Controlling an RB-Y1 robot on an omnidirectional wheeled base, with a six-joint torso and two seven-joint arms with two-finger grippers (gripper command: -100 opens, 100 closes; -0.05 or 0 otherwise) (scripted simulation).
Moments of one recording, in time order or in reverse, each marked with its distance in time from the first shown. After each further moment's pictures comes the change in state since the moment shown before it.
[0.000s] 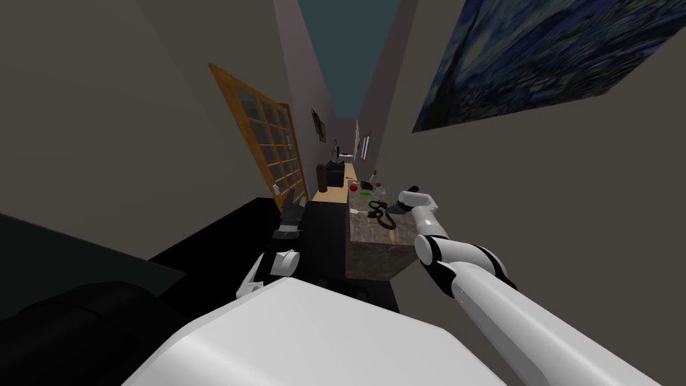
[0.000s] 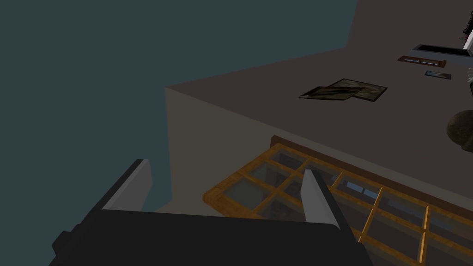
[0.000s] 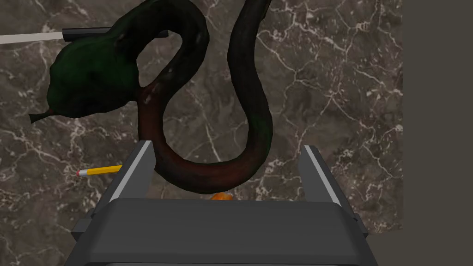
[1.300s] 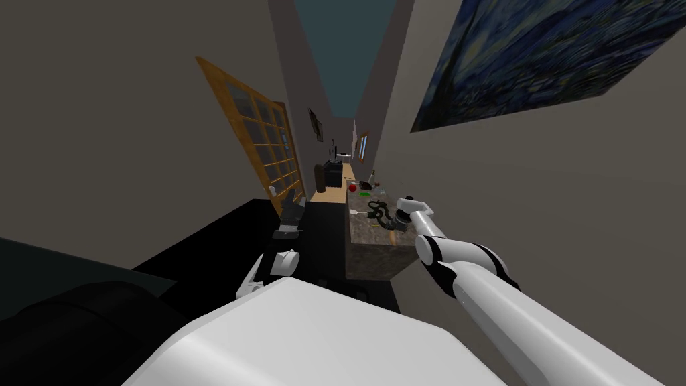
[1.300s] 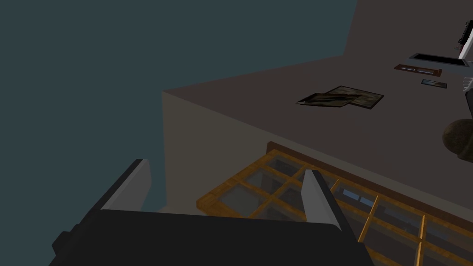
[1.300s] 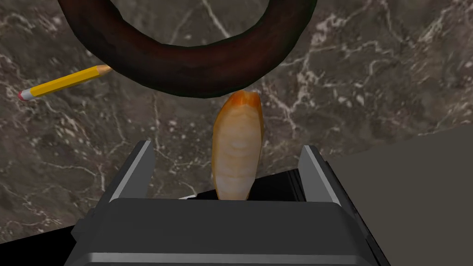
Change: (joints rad) left arm 0.000 0.000 0.000 0.000 0.000 0.000 0.000; right arm -0.005 -0.012 0.039 0.210 -0.044 0.224 -0.187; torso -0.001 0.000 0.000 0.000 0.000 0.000
